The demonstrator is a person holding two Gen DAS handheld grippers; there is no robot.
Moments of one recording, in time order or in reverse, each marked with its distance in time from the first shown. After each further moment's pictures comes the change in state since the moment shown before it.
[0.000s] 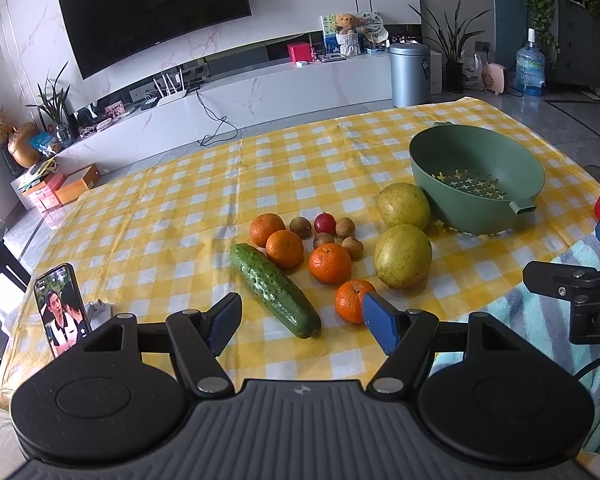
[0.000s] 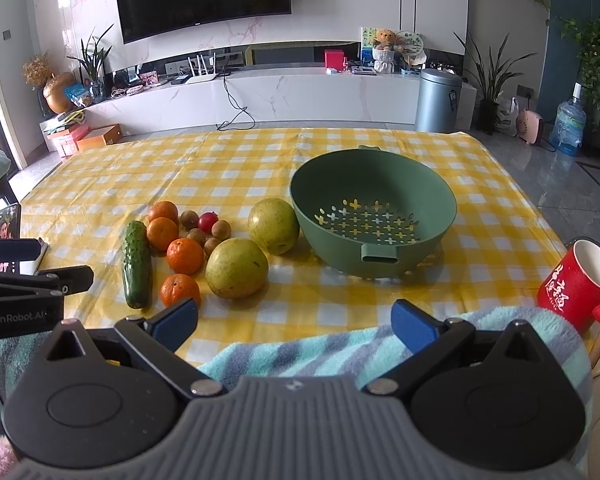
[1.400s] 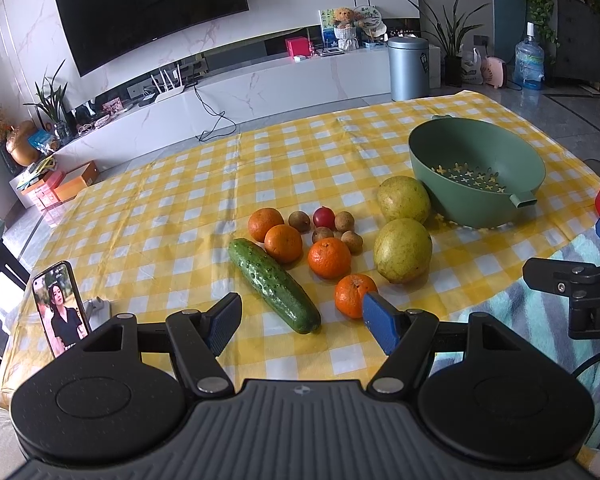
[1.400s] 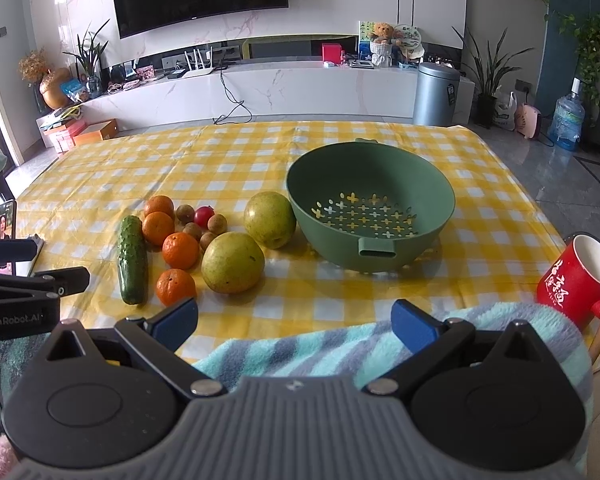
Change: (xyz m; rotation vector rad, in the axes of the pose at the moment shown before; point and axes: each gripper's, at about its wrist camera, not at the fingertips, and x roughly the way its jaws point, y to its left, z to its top) left arm 0.006 -0.001 -0.004 0.007 0.014 0.000; right arm 0.006 -0.002 0.000 0.001 0.018 -0.008
